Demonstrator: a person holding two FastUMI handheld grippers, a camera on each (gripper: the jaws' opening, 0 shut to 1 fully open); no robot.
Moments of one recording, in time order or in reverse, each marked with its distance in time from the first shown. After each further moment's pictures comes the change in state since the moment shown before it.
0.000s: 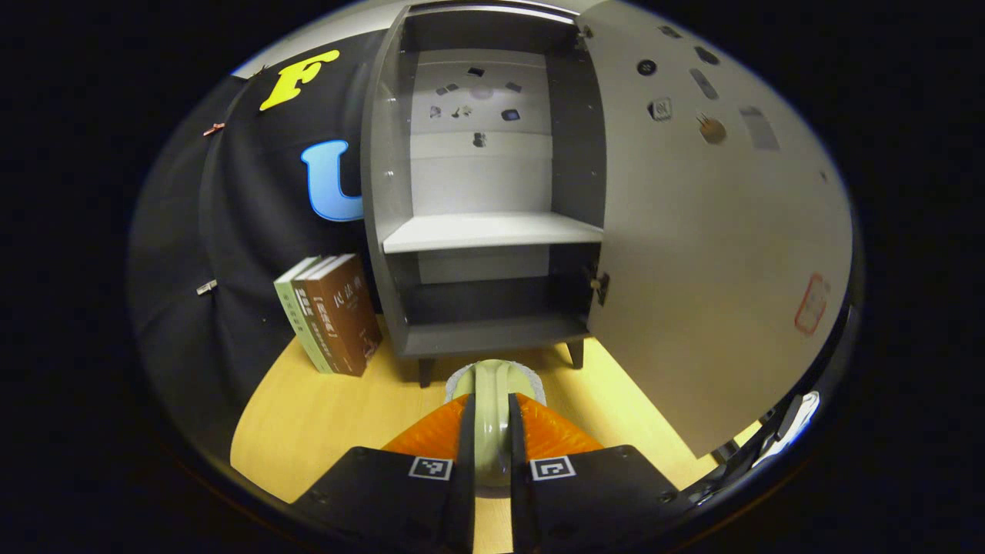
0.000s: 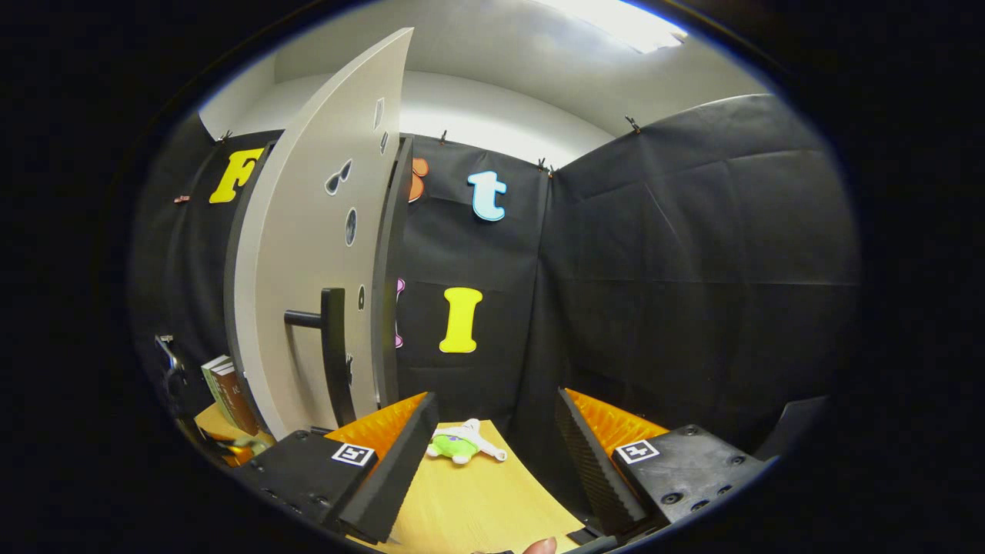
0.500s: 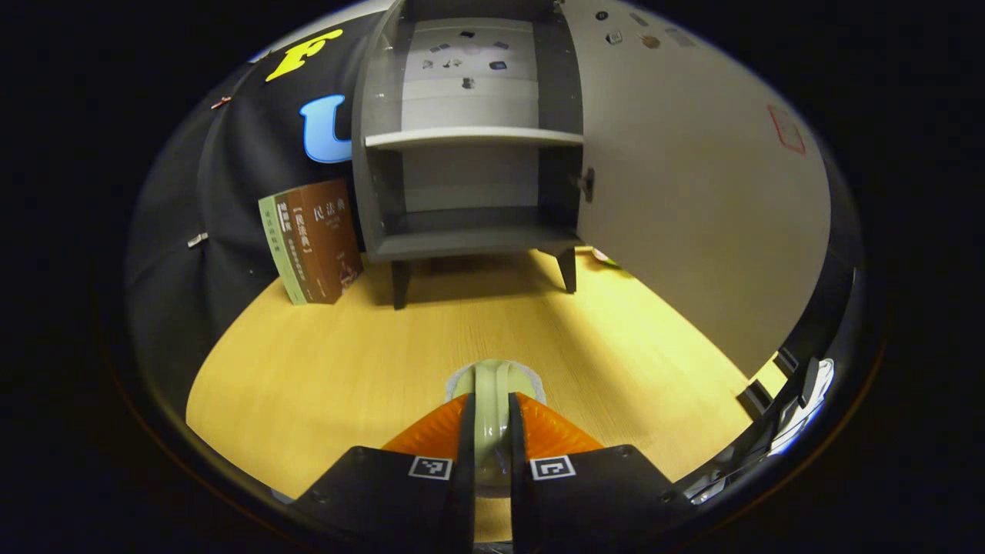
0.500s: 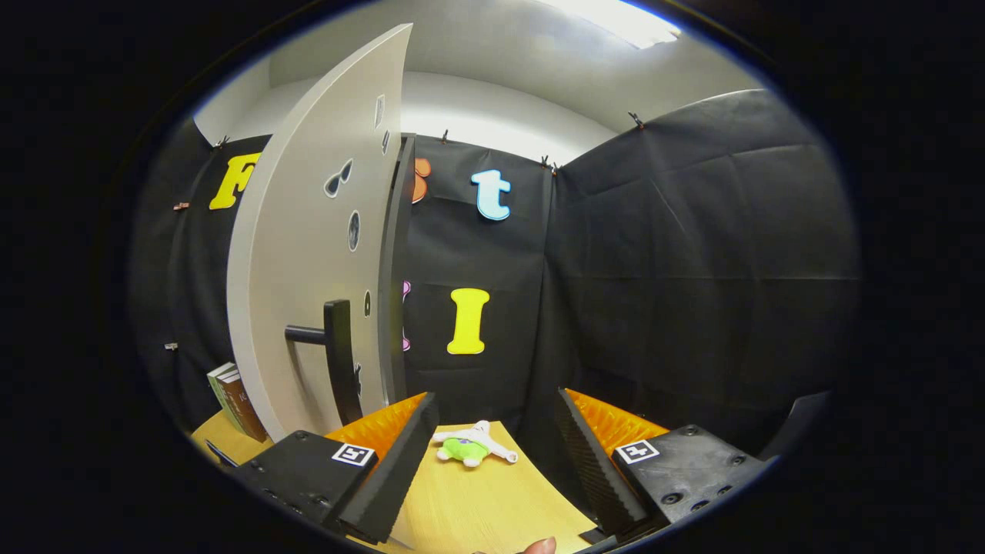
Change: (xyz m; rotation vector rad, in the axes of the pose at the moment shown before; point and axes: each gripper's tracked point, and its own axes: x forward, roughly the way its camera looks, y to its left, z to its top) left arm 0.026 -0.039 -0.147 -0.029 0.106 -0.009; right arm 0.014 0.011 0.000 0.013 0.010 0.016
